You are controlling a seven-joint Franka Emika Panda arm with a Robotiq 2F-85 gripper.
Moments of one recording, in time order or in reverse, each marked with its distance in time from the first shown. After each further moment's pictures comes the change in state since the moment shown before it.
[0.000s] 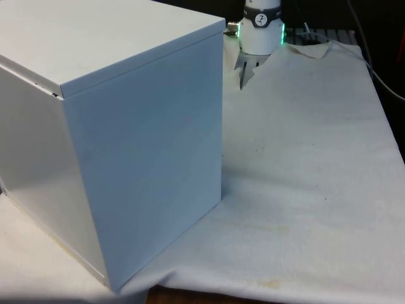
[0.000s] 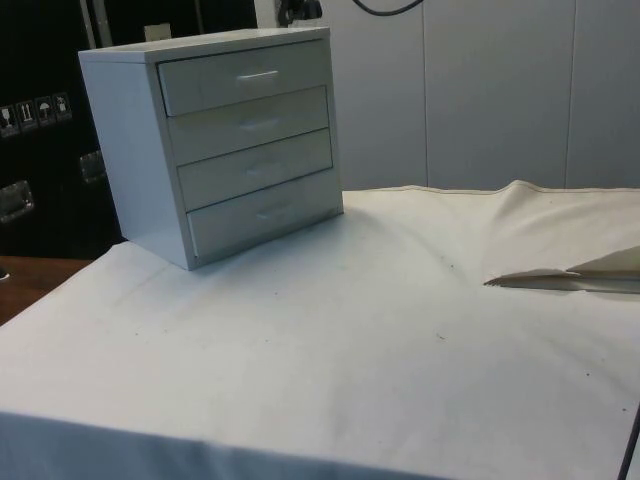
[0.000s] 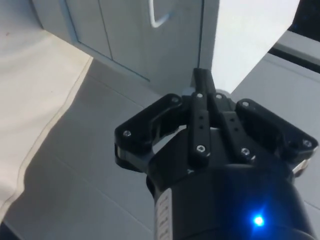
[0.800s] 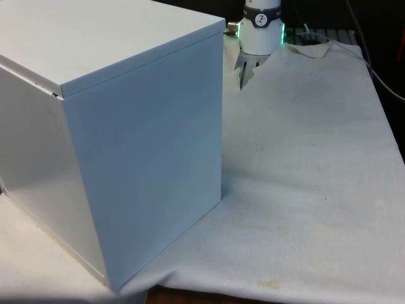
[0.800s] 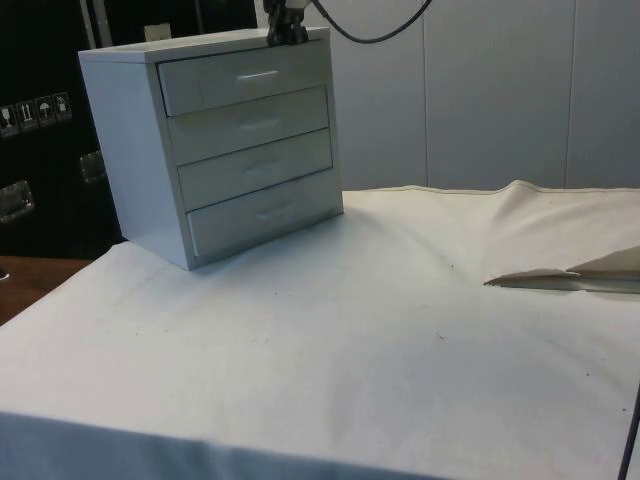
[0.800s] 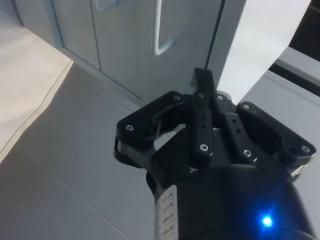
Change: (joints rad) arm -0.008 0.154 -0.027 0.081 -0.081 0.049 0.090
